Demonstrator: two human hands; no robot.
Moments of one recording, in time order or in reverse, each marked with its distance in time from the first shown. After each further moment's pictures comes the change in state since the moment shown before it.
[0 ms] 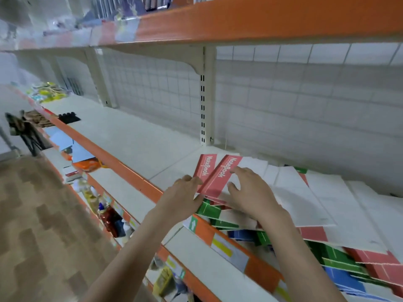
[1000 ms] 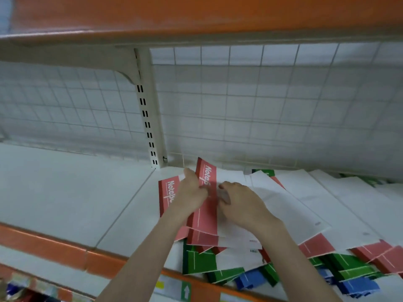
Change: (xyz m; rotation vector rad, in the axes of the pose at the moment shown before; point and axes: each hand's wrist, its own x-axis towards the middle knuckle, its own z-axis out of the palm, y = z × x) left_hand 0.150 0.027 0.031 -0.662 -0.157 0.043; right_hand 0.049 0.021 0.012 -0.078 0.057 0.326
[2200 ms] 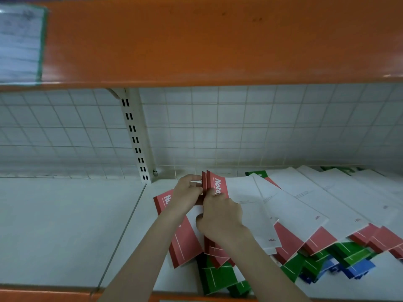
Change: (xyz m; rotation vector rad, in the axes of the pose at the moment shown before) left_hand 0.036 -0.002 -0.027 -0.405 -0.217 -0.050; right_hand 0.020 -0.074 0.028 -0.267 0.077 0.295
